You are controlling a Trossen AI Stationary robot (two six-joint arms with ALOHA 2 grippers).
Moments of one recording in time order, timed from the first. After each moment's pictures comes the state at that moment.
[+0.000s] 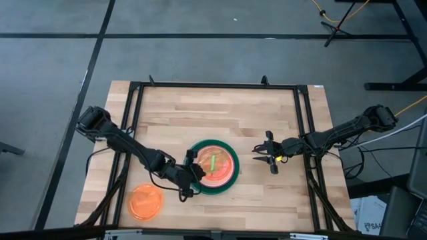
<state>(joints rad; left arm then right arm) -0.48 1.62 1.02 -0.20 -0.45 -0.20 0.29 0.94 0.23 0.23 0.18 0.10</state>
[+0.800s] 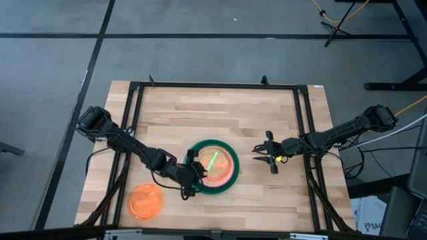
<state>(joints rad) -0.46 1.63 1.02 -0.17 -0.42 -0.24 0.29 0.94 0.23 0.23 0.18 0.10</state>
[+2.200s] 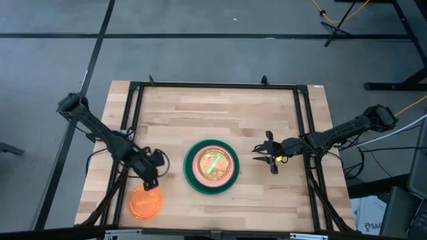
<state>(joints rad) -0.63 1.20 0.78 -0.85 -0.08 -1.05 0.29 0.94 0.23 0.24 0.17 0.10</state>
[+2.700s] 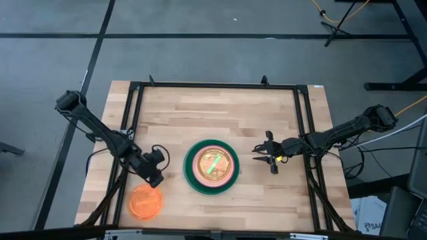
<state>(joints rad) -0.64 1.07 0.54 -0.48 -0.11 -1.39 0.29 0.94 0.23 0.24 0.17 0.10</state>
